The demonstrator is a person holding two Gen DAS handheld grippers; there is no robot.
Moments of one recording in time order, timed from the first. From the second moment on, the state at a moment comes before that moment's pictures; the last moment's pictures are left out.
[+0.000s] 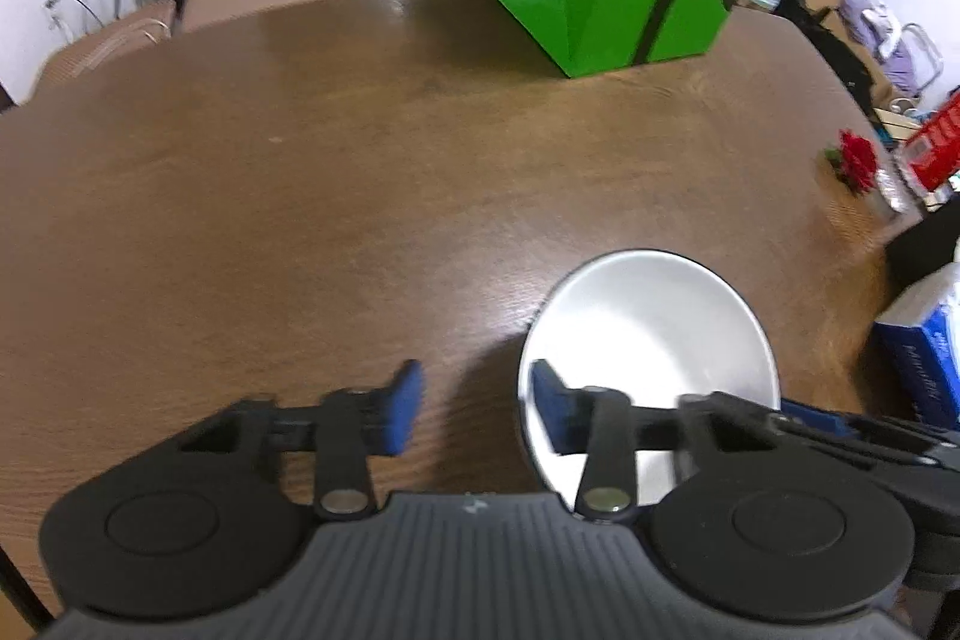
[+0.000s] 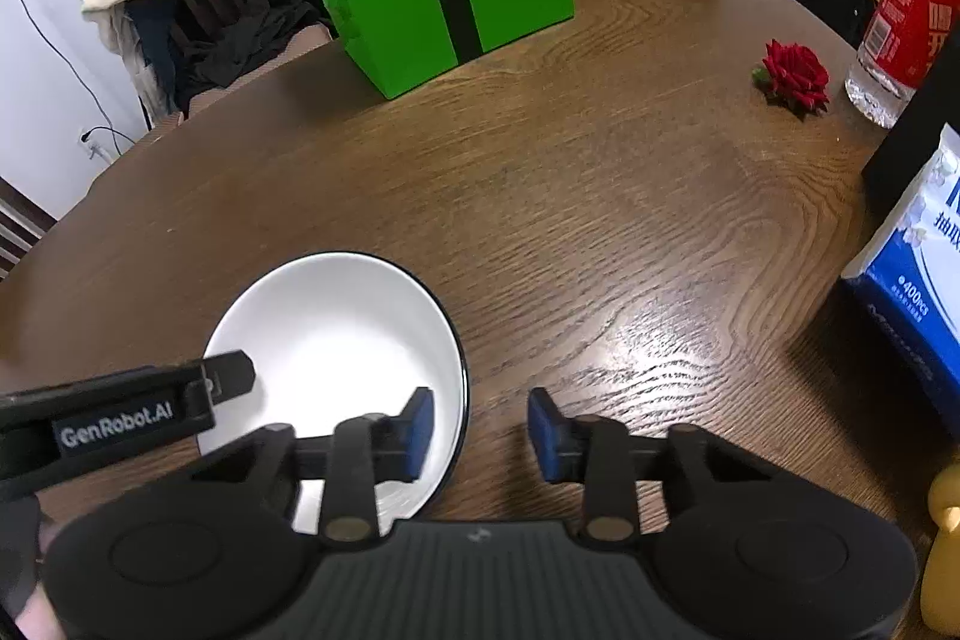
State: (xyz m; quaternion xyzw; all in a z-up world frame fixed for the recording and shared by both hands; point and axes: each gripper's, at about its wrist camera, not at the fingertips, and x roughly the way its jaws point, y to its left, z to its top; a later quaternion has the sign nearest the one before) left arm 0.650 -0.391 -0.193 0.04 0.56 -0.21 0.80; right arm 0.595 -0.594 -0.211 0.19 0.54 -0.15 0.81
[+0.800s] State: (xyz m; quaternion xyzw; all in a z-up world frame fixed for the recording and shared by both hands) left arm 0.636 -0.404 -0.187 0.06 0.55 -0.23 0.80; right arm 0.595 -0.579 -0.209 0.18 0.55 -0.15 0.80
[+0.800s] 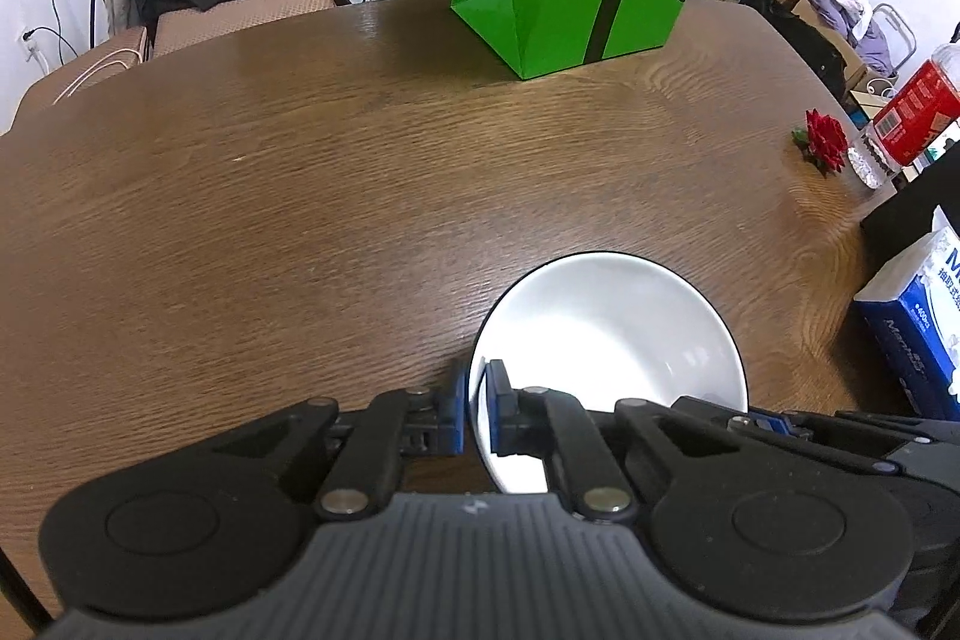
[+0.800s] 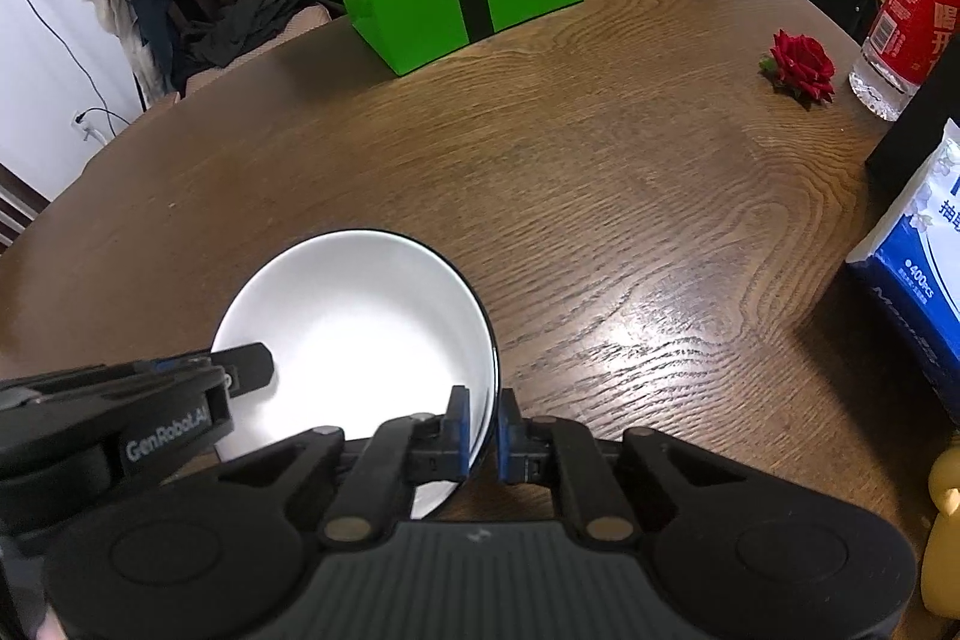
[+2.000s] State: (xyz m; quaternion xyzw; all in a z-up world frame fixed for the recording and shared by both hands) left arm 0.629 -0.400 -0.185 0.05 0.56 -0.24 0.79; right arm 0.582 -0.586 -0.212 0.20 0.56 -0.14 0.79
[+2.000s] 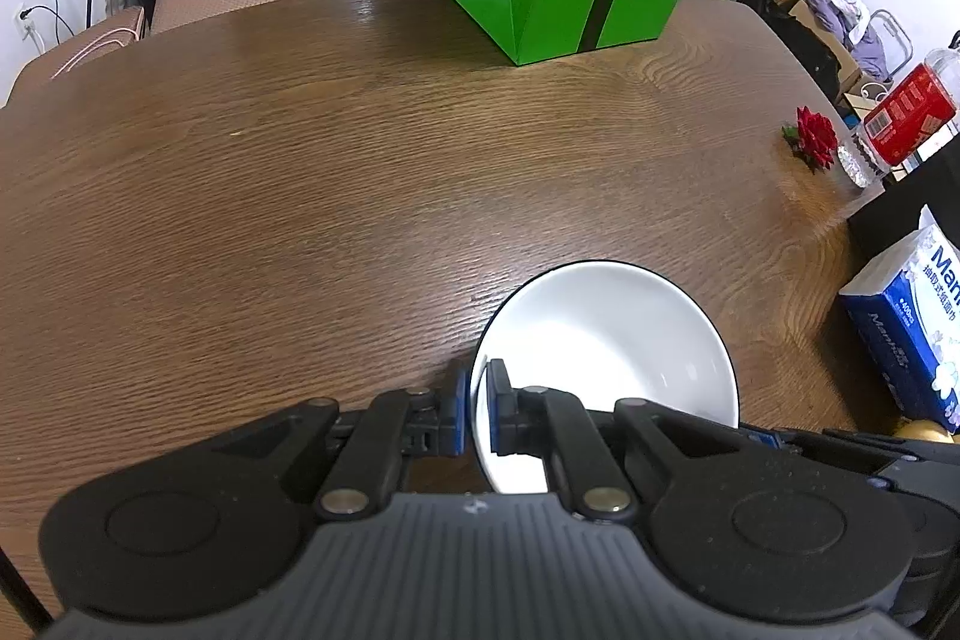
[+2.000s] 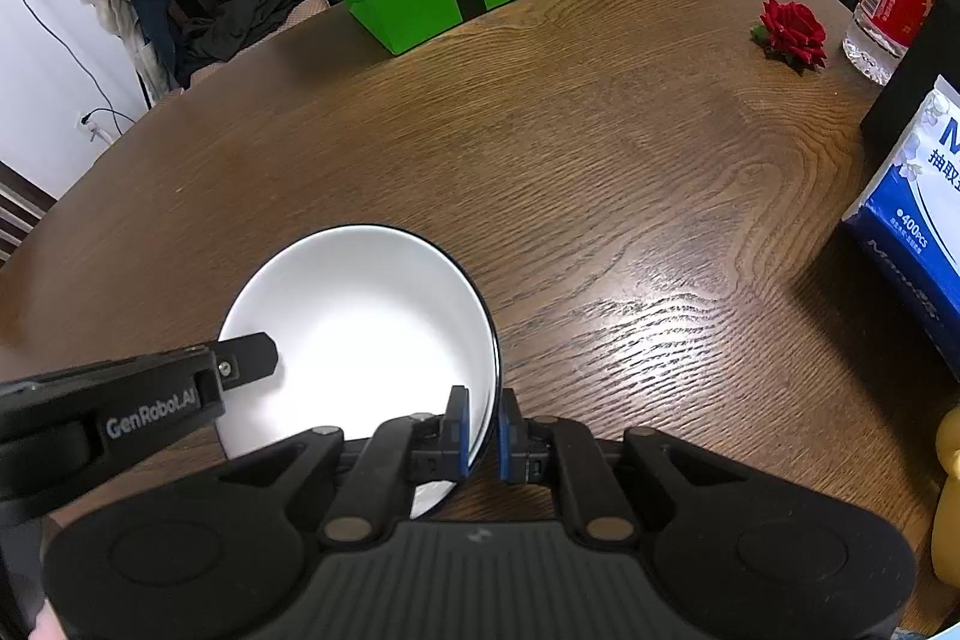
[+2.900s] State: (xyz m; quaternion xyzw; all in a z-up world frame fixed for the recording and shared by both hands) left arm 0.615 -0.400 -0.172 0.06 0.54 -0.23 0.81; right arm 0.575 -0.582 -0.203 0.20 0.55 -0.14 0.79
